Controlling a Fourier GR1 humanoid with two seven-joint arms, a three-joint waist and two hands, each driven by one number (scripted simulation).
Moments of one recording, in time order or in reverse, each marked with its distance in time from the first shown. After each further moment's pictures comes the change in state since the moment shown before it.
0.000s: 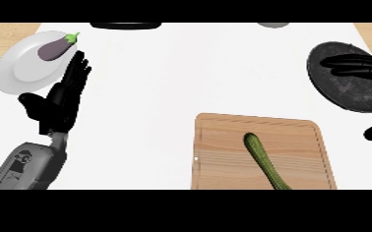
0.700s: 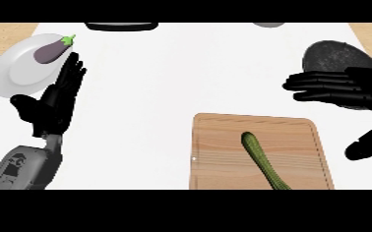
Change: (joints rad) left arm 0.026 -0.005 0.043 -0.017 -0.016 -0.026 0.014; right arm -0.039 0.025 0.121 -0.182 -0.020 0.025 0.084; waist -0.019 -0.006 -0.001
